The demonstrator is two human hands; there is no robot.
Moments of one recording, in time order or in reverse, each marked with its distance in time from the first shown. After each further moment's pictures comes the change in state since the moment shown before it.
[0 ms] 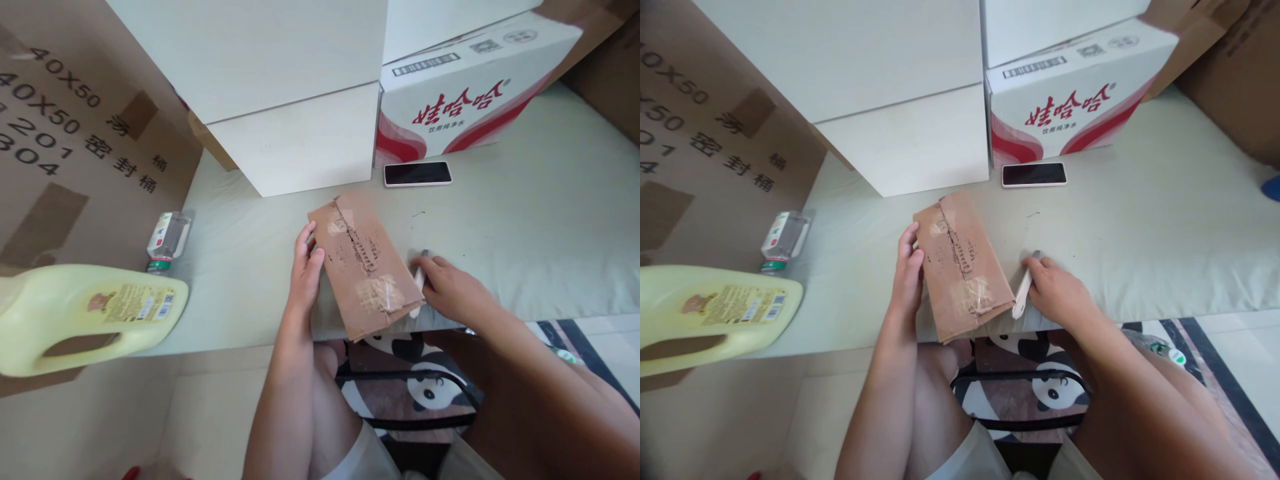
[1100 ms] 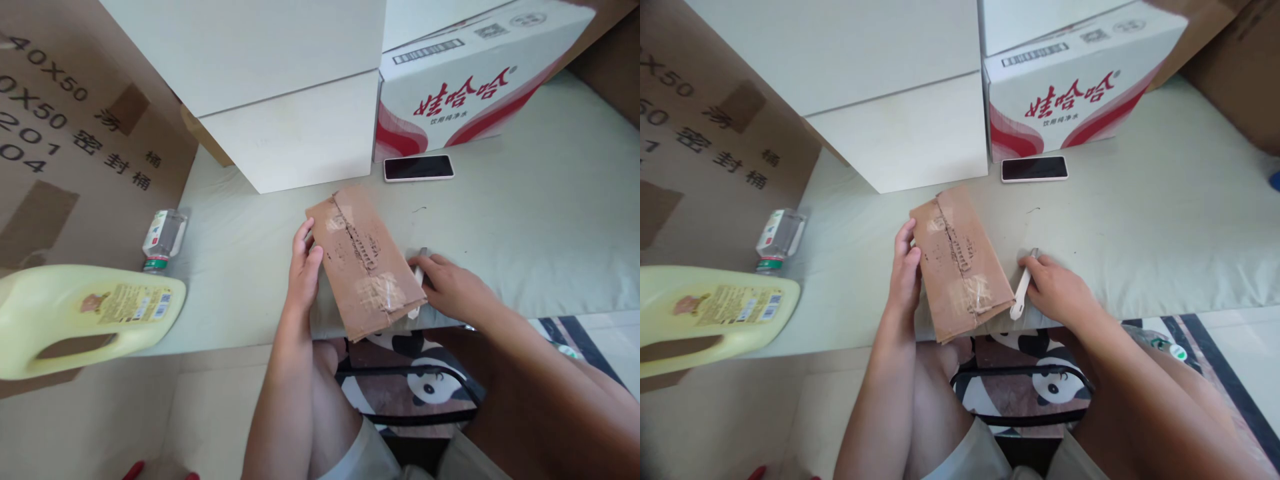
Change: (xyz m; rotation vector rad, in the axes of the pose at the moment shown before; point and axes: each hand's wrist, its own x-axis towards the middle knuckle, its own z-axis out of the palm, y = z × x) left_hand -0.001 0.005 0.001 -0.005 -0.011 -0.001; right_hand -0.001 0.000 -0.001 0.004 -0.038 -0.044
